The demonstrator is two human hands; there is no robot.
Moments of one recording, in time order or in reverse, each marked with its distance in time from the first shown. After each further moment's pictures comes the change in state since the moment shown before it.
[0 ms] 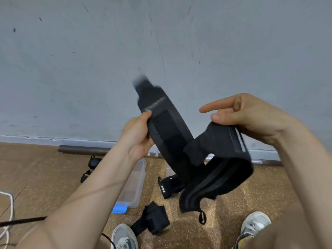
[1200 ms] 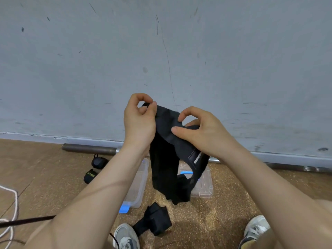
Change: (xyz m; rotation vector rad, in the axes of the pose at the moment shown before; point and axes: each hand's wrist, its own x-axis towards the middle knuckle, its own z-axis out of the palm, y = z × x) left_hand -0.008 0.003 0.005 0.290 0.144 0.558; right_hand 0.033 0.024 0.083 -0.281 0.249 -0.082
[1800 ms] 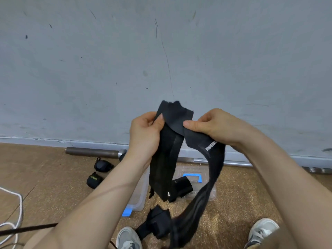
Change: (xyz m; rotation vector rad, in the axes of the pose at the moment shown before) left_hand -0.008 -0.009 -0.001 0.059 -0.128 -0.066; right_hand 0.011 -0.002 -0.042 -0.156 -0.168 0.174
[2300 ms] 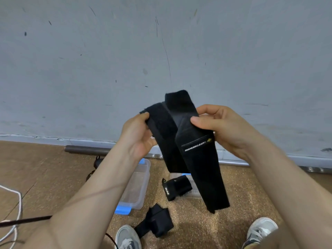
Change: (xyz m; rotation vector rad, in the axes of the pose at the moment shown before) left_hand 0.024 -0.001 -0.010 -0.462 -0.016 -0.498; right_hand -0.003 0.011 0.008 0.667 -0.055 -0.174
